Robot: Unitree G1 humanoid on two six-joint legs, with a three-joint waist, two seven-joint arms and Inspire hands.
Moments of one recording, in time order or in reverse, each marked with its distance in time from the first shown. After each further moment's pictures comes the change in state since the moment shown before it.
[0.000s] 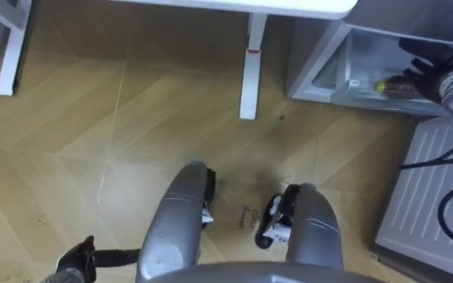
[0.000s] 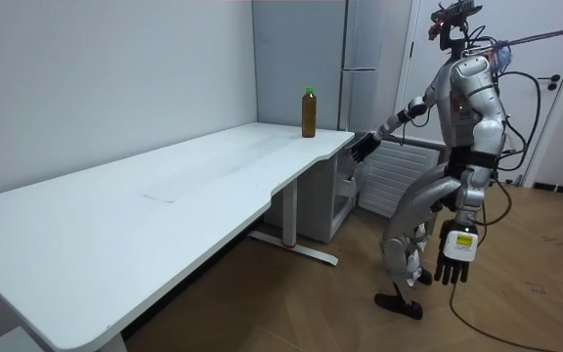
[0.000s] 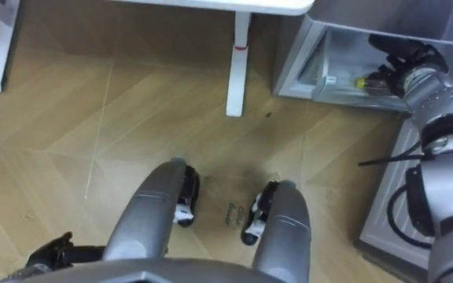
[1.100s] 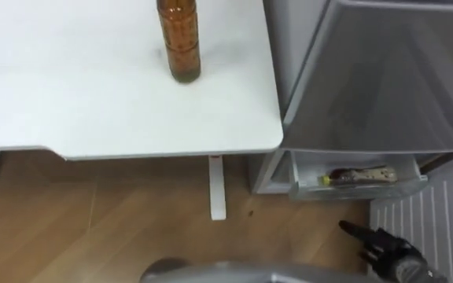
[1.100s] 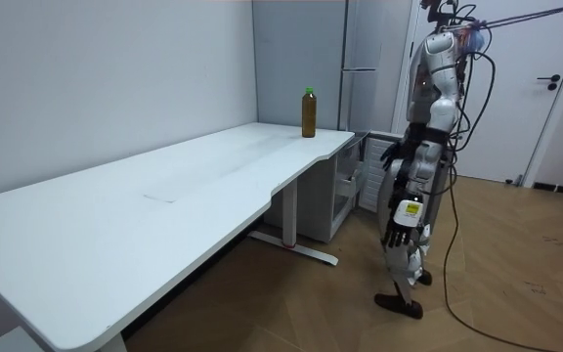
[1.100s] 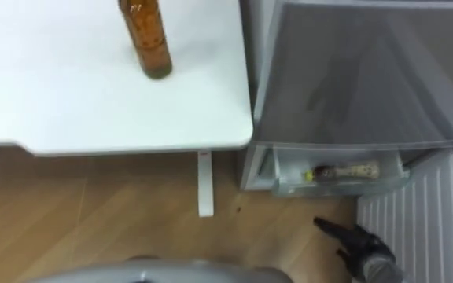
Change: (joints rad) left arm 0.140 -0.176 0.287 0.077 0.020 -0.072 -0.001; right arm 0.725 0.269 -0.207 -0.030 -0.356 -0.074 0.179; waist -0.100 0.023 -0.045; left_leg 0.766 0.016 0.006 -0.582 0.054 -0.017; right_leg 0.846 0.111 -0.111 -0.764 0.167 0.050
